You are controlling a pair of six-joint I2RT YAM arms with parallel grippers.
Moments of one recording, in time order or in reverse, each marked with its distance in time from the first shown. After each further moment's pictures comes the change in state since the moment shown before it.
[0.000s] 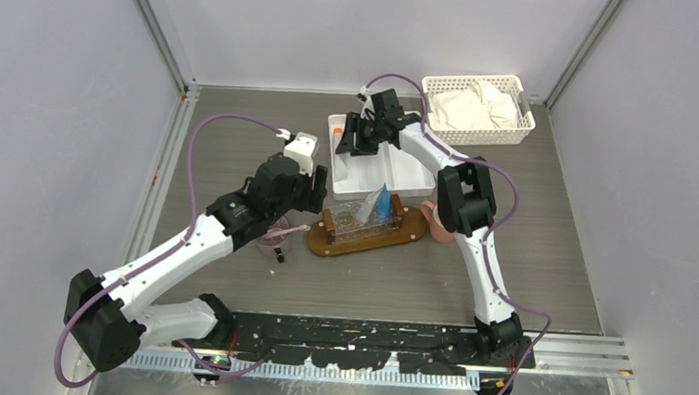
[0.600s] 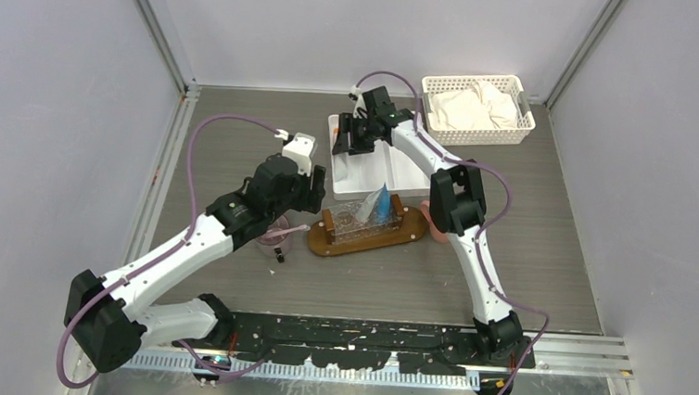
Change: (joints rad) left arm 0.019 0.000 -0.014 0.007 0.016 -0.003; right arm 0.031 0.089 0.178 -0.135 0.051 -0.082
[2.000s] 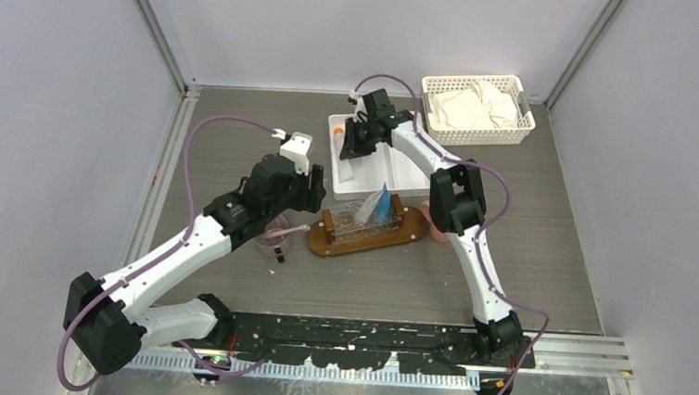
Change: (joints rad) left arm 0.023 -0.008 -0.011 0.015 0.053 -0.020; right arm 0.003 0.008 -0.004 -0.032 0.019 -0.064
